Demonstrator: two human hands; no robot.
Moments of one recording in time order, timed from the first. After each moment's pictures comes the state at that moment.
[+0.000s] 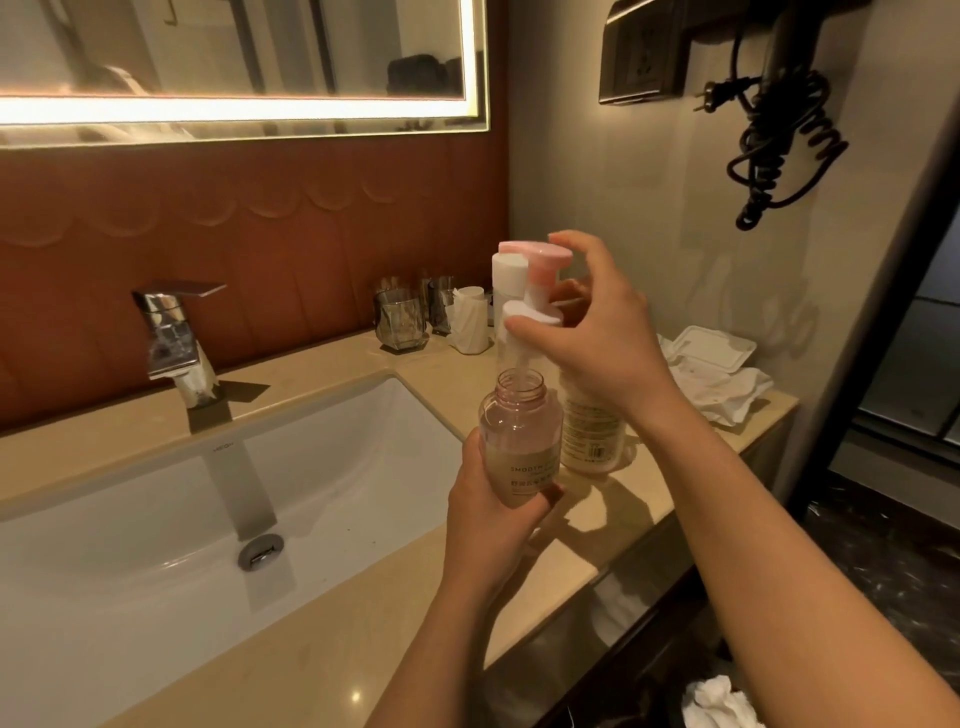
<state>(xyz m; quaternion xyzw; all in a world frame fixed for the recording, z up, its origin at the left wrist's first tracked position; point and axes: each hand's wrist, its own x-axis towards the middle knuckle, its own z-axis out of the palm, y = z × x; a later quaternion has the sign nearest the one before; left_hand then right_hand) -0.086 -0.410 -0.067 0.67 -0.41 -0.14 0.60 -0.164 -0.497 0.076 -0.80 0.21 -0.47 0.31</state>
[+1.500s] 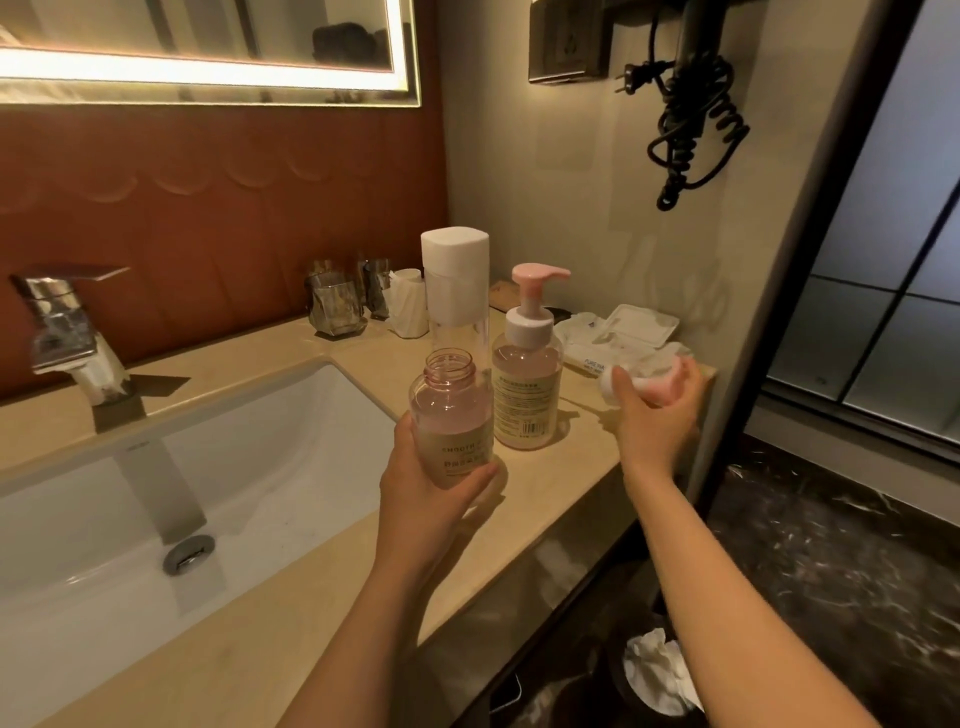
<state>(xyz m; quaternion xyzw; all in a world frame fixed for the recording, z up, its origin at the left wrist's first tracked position) -0.083 -0.414 -0.074 0.67 -0.42 -0.13 0.60 -0.223 -0.570 -0.053 -0.45 0.43 -0.67 0.41</state>
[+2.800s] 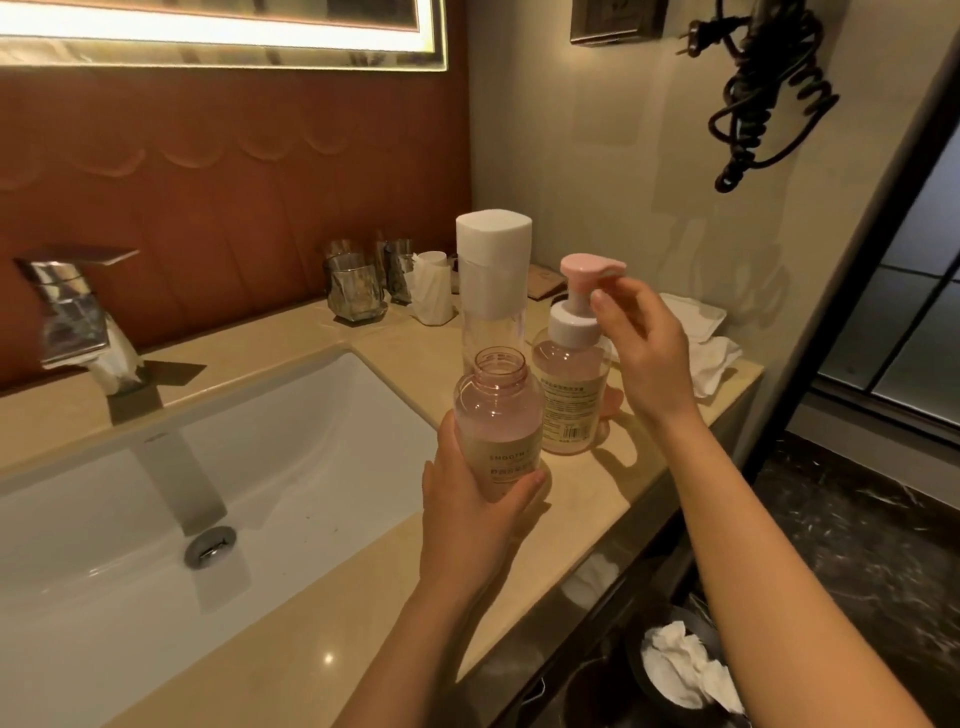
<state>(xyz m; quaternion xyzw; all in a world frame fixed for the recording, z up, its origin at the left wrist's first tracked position) -0.085 -0.418 -0.076 0.70 -0.43 -0.12 0.56 -0.184 -0.560 0.014 -0.70 0.28 -0.54 0.38</state>
